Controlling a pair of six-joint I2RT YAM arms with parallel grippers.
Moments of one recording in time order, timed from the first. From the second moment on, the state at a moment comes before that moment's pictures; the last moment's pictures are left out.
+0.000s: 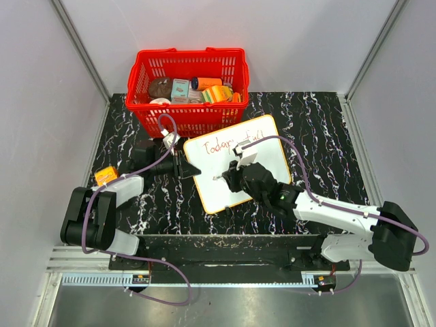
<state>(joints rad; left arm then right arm) -0.17 1.43 0.59 0.33 0.95 -0.32 1.02 1.25 0.78 0.12 0.35 0.40</state>
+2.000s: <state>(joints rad) -0.17 1.43 0.59 0.33 0.94 -0.32 1.03 1.16 0.77 0.13 0.49 0.39</state>
